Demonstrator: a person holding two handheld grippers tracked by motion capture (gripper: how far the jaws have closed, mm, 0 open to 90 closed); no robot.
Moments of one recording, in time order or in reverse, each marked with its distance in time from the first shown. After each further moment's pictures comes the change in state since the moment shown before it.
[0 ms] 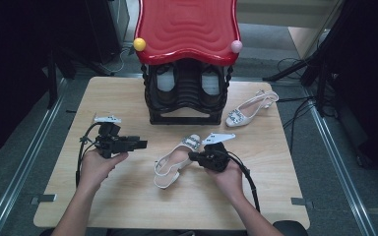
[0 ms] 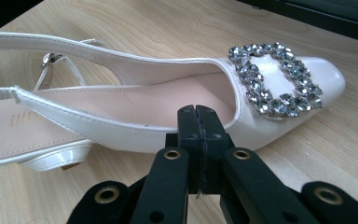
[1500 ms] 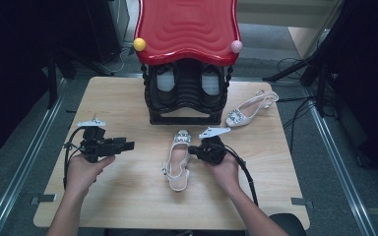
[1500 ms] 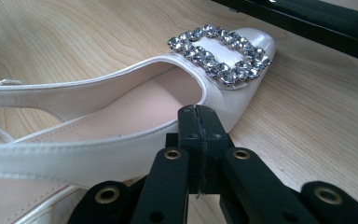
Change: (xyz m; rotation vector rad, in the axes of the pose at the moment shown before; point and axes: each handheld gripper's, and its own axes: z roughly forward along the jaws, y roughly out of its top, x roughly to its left) left arm 0.012 -0.015 -0.025 -0.032 0.051 -0.011; right arm -0.020 0.009 0.017 0.015 -0.040 -0.012
